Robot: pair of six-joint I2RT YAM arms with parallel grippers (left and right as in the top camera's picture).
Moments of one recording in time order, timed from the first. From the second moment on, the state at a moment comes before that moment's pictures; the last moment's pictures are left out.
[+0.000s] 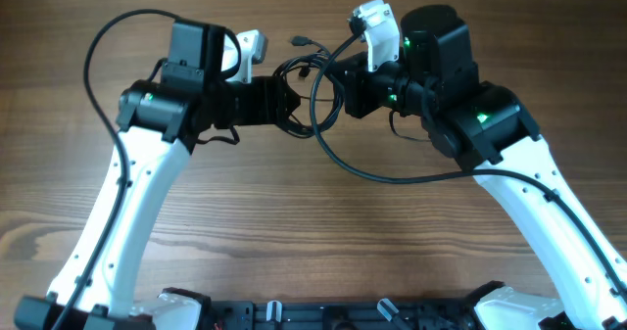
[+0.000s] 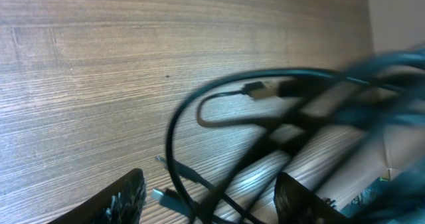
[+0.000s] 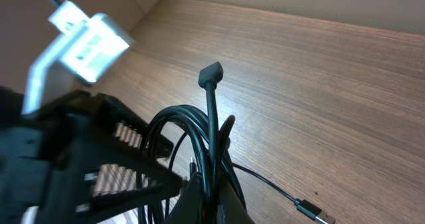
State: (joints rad) left arm -0.26 1.45 1.41 -0.93 0.46 -0.31; right arm 0.50 1.44 1.47 -0.61 -0.37 0.22
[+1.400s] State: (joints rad) left arm -0.27 1.15 1.41 -0.96 0.15 -0.41; right arm 0.51 1.43 1.47 -0.83 -0.41 0.11
